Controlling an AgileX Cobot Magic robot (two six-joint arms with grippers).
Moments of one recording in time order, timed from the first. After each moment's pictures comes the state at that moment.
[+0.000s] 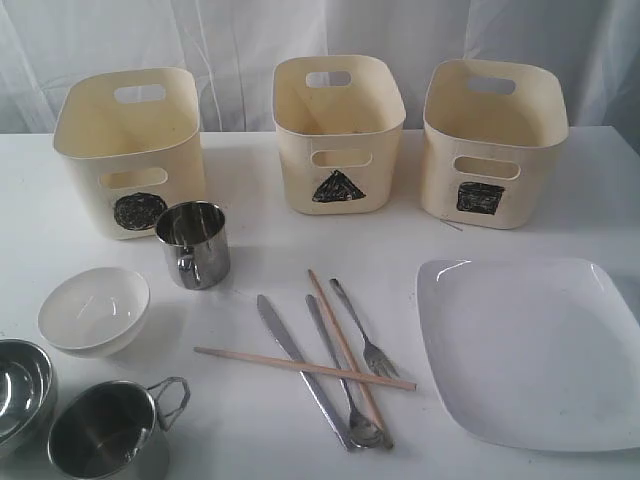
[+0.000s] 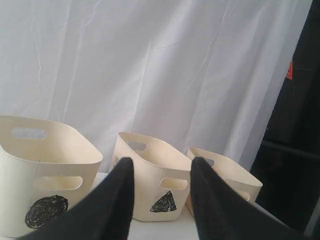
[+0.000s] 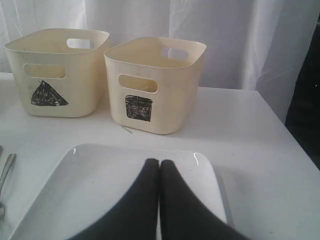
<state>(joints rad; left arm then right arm) -0.47 0.00 0.02 -0.13 -0.26 -0.23 -0.04 0.01 -0.01 -0.13 0.21 0.11</state>
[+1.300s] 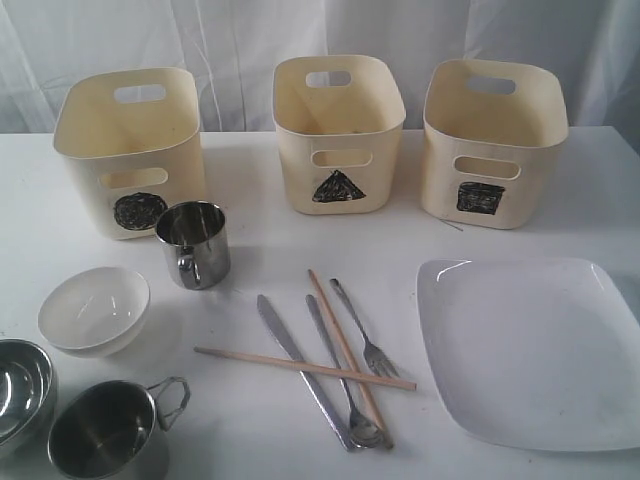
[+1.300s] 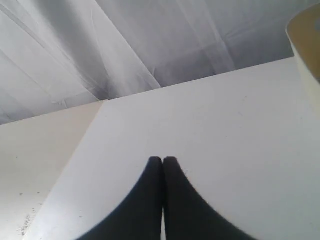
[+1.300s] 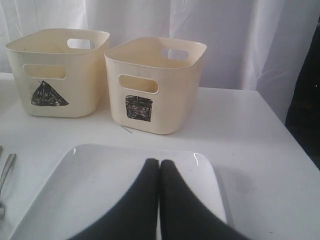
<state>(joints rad) -0.18 0.94 -0.69 -1.78 -0.60 2.11 -0.04 0.01 -0.01 -0.13 0.21 0.11</state>
